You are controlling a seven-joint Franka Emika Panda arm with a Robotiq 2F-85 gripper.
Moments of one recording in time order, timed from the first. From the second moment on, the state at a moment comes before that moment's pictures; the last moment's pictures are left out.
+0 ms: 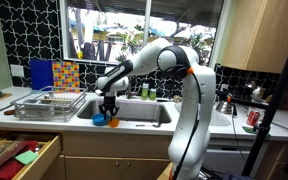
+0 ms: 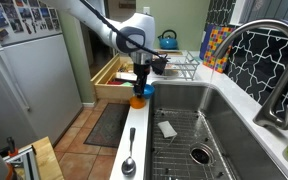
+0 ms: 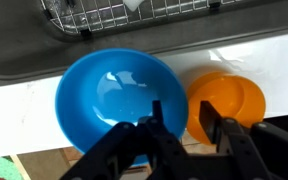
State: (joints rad) arm 0.00 0.05 -0.02 -2.15 0.07 2.22 -2.21
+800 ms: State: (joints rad) arm 0.00 -0.01 -0.01 -2.09 0.03 2.19 -1.96
